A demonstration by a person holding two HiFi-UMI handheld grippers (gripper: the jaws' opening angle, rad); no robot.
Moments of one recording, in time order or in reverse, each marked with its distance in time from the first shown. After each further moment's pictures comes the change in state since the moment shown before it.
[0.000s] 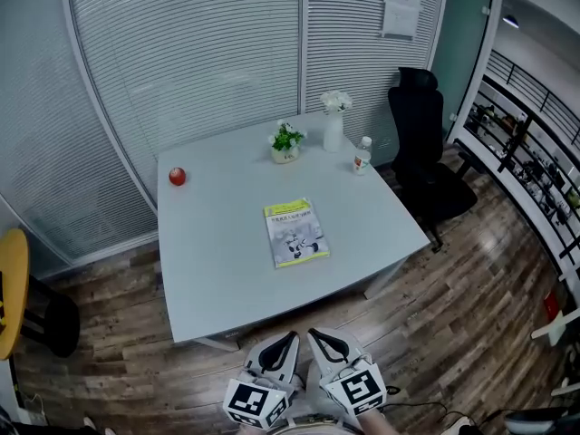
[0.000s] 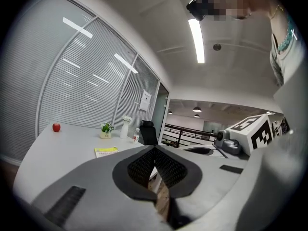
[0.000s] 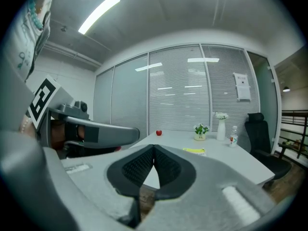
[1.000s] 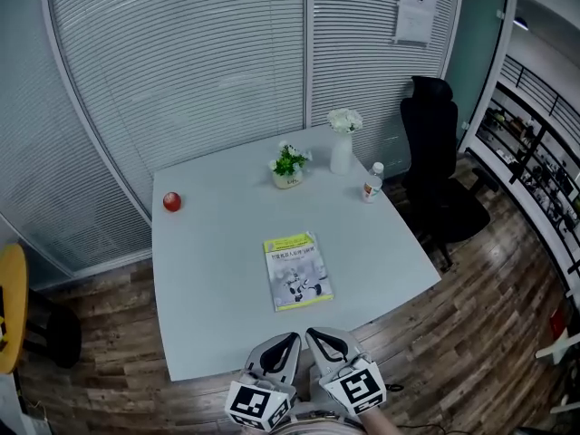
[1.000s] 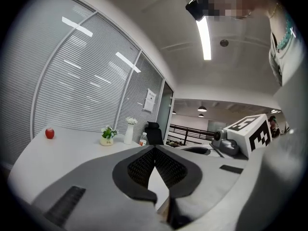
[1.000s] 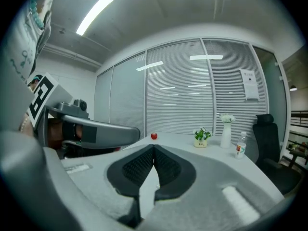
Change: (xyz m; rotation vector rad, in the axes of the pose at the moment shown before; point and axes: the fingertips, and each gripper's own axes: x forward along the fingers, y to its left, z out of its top) left arm 0.137 0.081 0.041 0.010 0.000 0.038; right arm 0.119 -0.114 0.029 -0.012 -0.006 0.064
